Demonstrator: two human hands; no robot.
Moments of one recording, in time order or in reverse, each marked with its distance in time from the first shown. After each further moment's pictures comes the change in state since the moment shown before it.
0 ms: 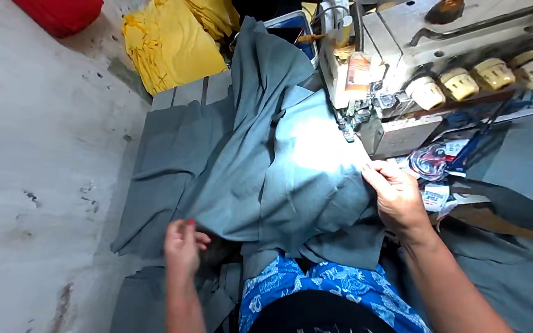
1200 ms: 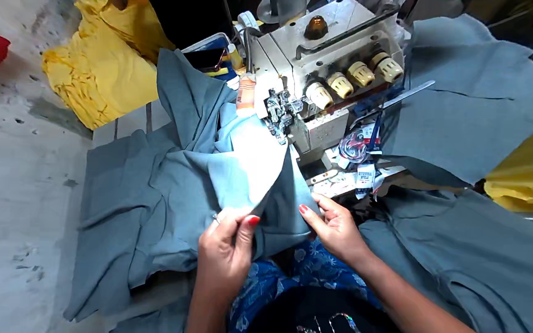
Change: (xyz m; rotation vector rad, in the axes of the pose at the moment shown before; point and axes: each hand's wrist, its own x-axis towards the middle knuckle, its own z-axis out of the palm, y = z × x) left_hand -0.048 0.104 0.099 0.020 -0.457 0.864; right_hand -0.071 -0.030 0.013 0.085 0.014 0.263
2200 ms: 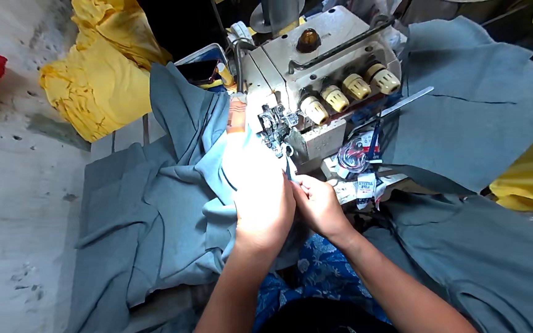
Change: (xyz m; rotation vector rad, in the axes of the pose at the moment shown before) left_hand 0.096 0.035 0.062 0.645 -0.364 -0.184; right_hand 0.064 -0.003 0.014 -0.282 0.105 -0.169
